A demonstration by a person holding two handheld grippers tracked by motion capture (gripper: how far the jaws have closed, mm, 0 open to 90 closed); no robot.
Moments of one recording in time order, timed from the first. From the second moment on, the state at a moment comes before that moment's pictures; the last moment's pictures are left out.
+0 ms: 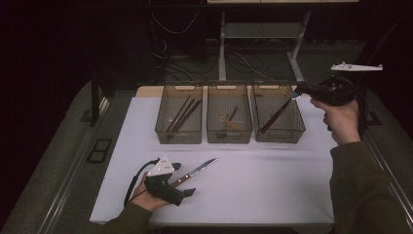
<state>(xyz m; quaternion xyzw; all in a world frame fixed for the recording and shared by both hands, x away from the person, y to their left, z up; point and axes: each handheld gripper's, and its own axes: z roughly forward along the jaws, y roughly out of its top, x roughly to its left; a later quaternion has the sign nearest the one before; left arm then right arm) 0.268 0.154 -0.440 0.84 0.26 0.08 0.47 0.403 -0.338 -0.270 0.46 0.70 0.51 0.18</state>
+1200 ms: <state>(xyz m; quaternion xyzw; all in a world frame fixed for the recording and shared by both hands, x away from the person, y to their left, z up) 0.269 0.152 -0.442 0.84 0.26 0.06 0.47 0.485 -0.342 -0.346 0.54 0.72 0.42 0.11</state>
